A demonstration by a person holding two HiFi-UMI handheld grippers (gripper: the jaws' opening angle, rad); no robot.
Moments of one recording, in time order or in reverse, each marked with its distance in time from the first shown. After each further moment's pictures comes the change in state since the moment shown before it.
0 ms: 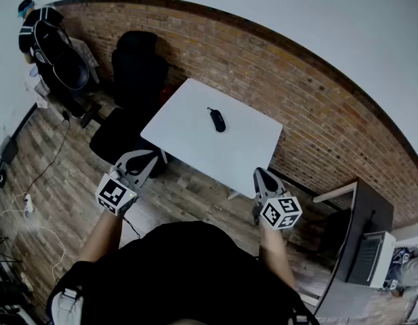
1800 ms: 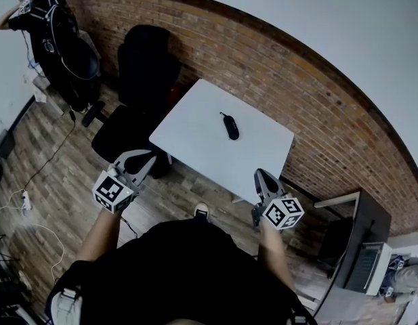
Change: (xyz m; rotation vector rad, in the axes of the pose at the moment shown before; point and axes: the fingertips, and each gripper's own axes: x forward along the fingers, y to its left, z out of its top) left arm -0.013 0.108 -0.063 -0.106 0.029 -0.008; right arm 0.111 0.031 -0.006 0.107 0.002 0.060
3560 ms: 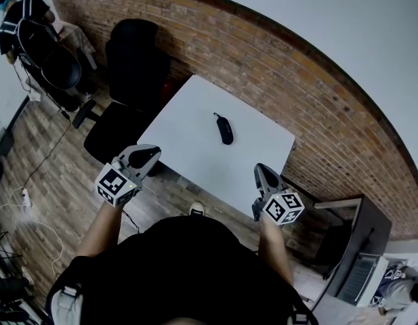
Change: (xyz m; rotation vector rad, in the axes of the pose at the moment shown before) left arm 0.134 0.026 -0.015 -0.043 0.065 -0.059; right arm 0.067 -0.110 0.016 0.021 0.055 0.018
